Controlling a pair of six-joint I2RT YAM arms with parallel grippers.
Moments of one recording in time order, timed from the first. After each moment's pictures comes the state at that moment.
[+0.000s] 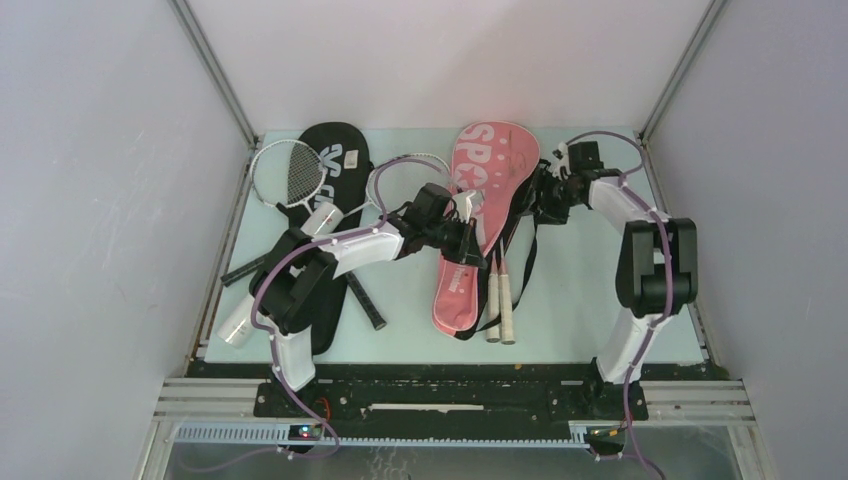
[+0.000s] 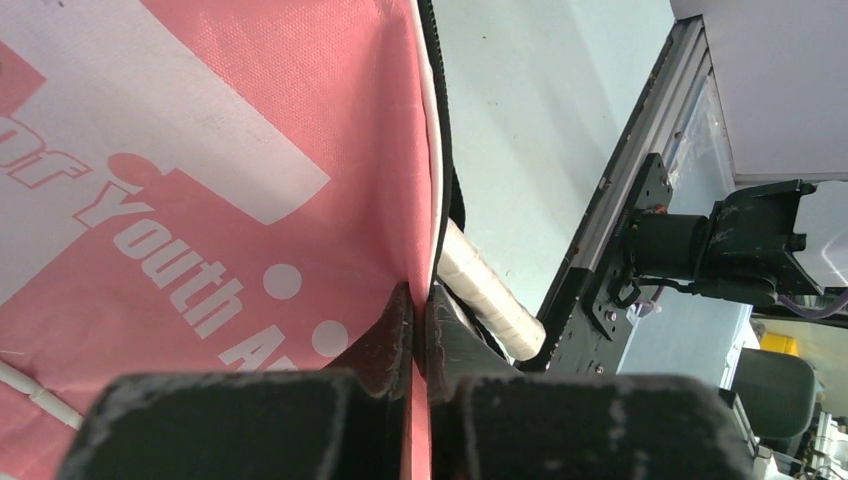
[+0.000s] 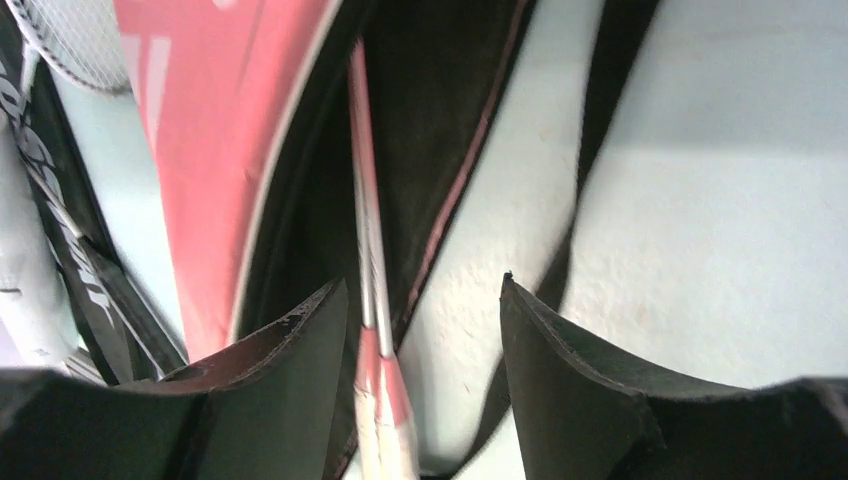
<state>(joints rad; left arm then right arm) -0.71 1.87 1.22 -0.05 0.61 -0.44 0.06 1.90 1.39 -0.52 -0.42 0.36</state>
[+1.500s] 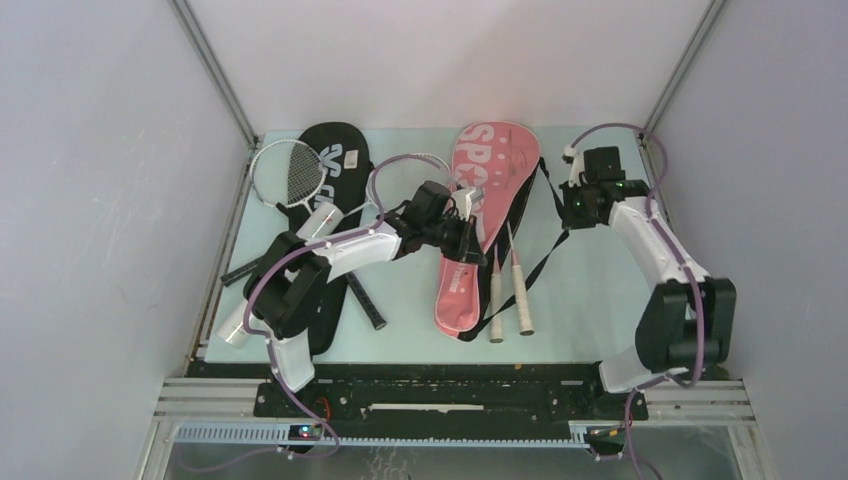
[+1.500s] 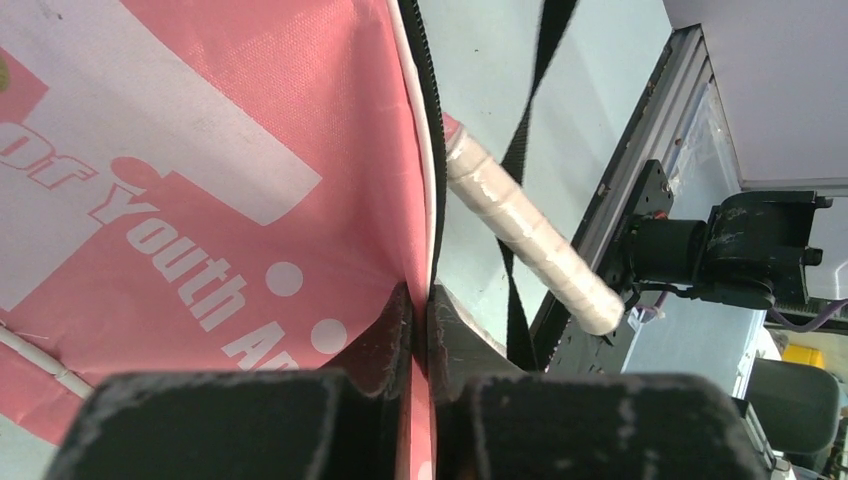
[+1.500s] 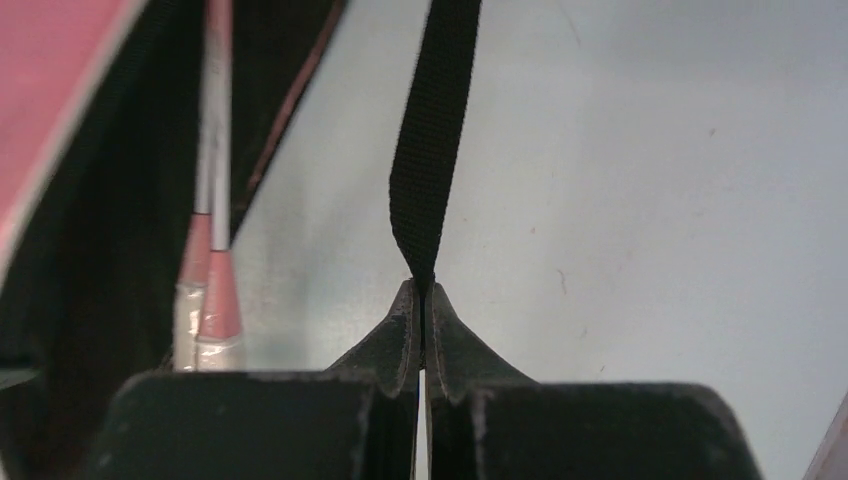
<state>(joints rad) -0.72 1.83 1.22 -0.07 0.58 -0.43 0.06 1.55 1.23 -0.70 -0.06 -0.03</state>
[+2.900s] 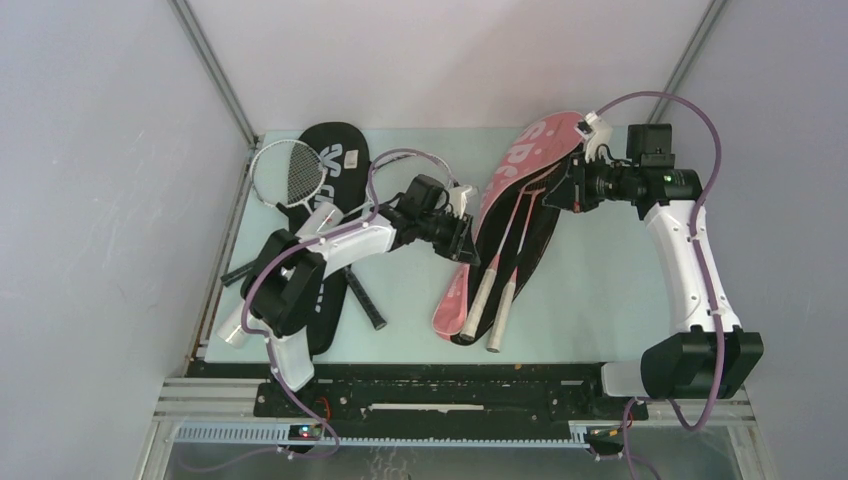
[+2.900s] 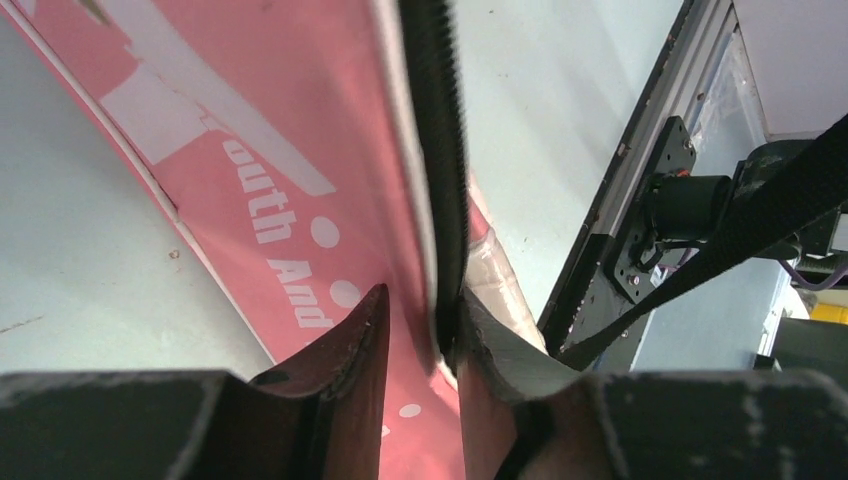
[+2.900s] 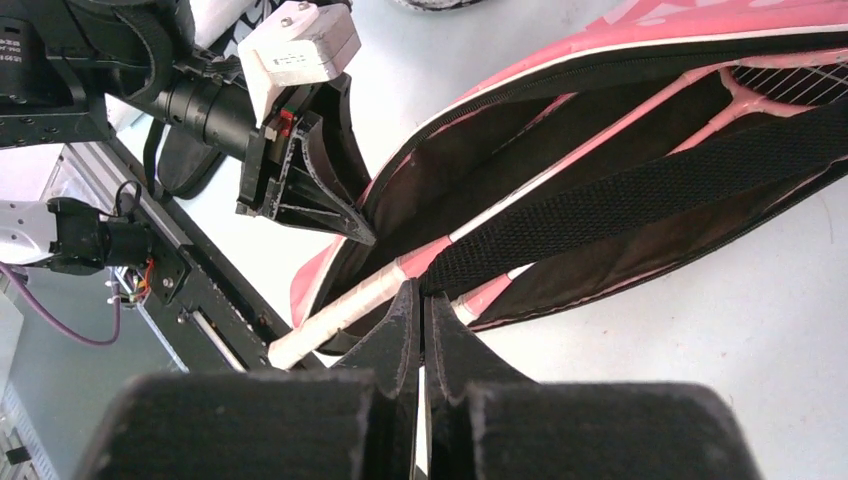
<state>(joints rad) -0.67 1.83 1.25 -0.19 0.63 -0.30 -0.01 1.36 1.44 -0.87 -0.77 -0.12</state>
